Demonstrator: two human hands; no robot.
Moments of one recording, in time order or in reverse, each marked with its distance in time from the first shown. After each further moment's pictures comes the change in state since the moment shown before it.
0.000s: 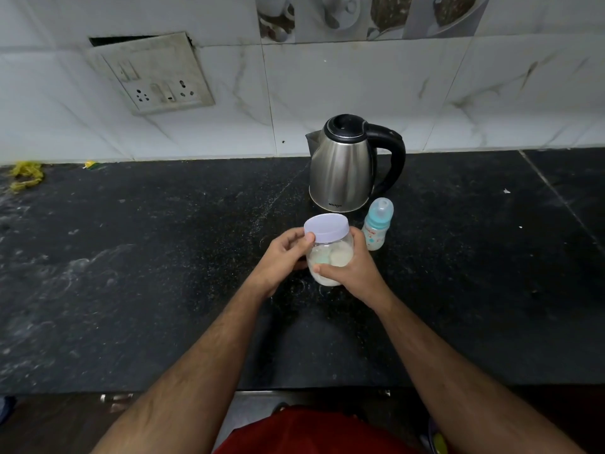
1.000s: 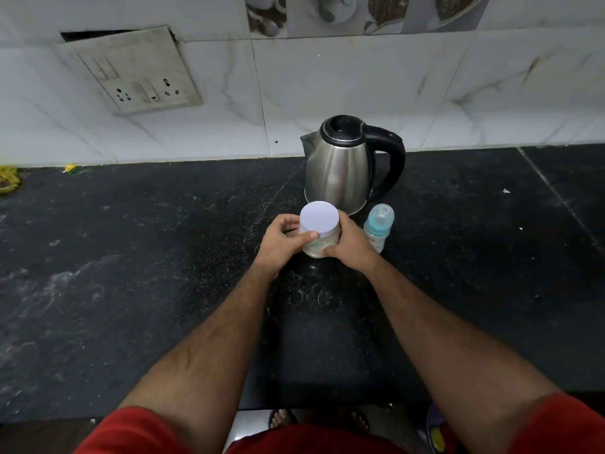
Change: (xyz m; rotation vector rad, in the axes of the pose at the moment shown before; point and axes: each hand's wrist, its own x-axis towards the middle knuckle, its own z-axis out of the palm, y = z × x) left_hand 0.074 -0.012 -0.012 0.050 0.181 0.004; right_hand 0.086 0.004 -0.008 -0.320 -0.027 0.002
